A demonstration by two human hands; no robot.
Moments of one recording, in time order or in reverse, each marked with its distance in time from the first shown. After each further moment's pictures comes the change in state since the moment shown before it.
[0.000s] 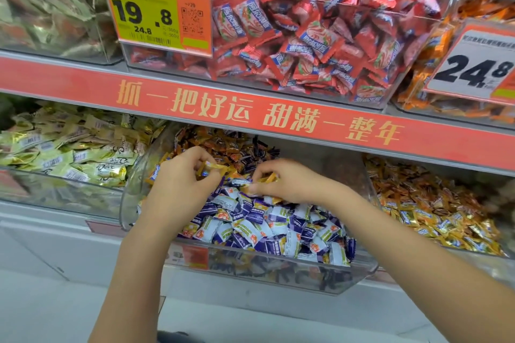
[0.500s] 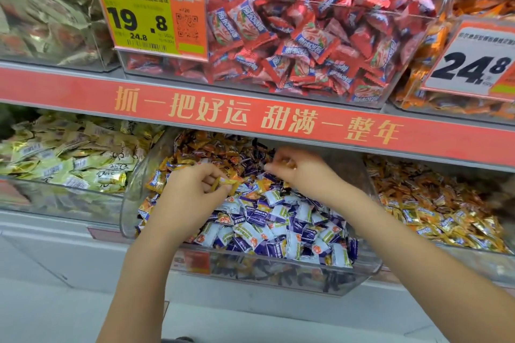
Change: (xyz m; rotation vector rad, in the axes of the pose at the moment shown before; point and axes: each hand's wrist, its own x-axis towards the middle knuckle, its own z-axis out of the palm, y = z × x) left_hand -0.002 -0.004 0.007 0.030 -0.099 0.031; right_hand -0.007 0.013 -0.006 0.089 0.249 0.096
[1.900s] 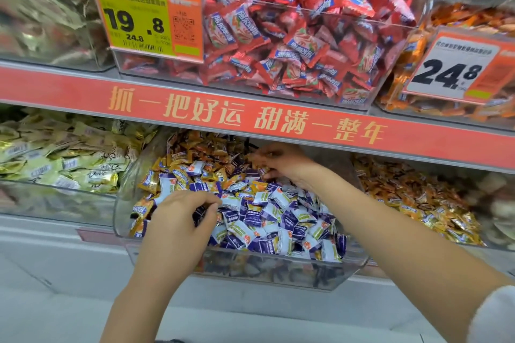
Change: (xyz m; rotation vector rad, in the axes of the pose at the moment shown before) left_hand -0.044 -0.005 0.008 0.082 0.136 0.104; right_hand 0.037 0.005 0.010 0.592 -0.039 0.272
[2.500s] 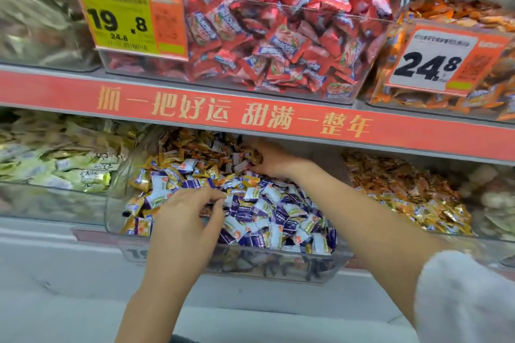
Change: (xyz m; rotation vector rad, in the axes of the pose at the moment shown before) left_hand -0.010 0.020 0.013 -0.002 0.076 0.042; right_hand 0.024 0.008 -0.001 -0.853 -0.052 -0.294
